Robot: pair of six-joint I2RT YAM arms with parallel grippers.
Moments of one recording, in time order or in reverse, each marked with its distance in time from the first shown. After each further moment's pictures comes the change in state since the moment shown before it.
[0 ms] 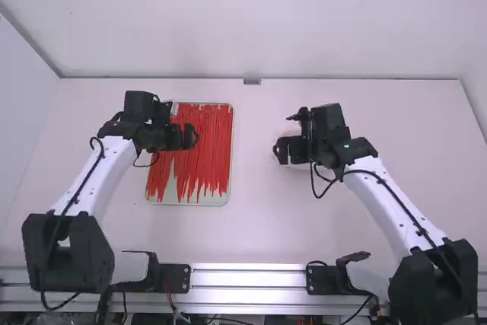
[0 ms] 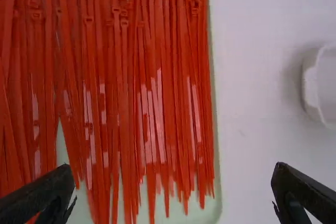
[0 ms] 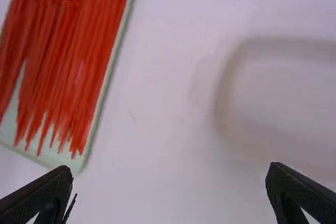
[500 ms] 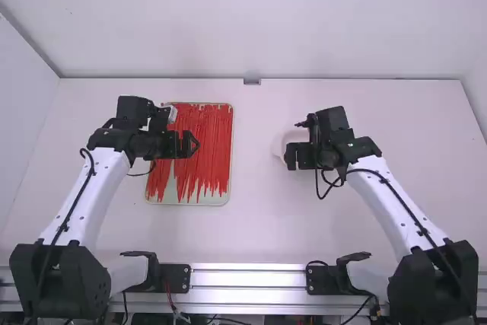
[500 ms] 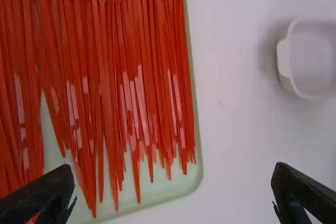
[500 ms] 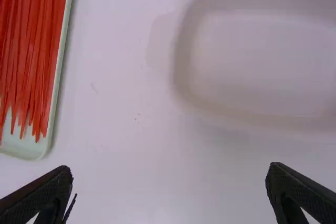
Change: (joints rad) left arm 0.000 -0.154 -0.032 -0.117 0.057 0.029; right arm -0.056 -0.001 0.000 -0.153 0.084 0.018
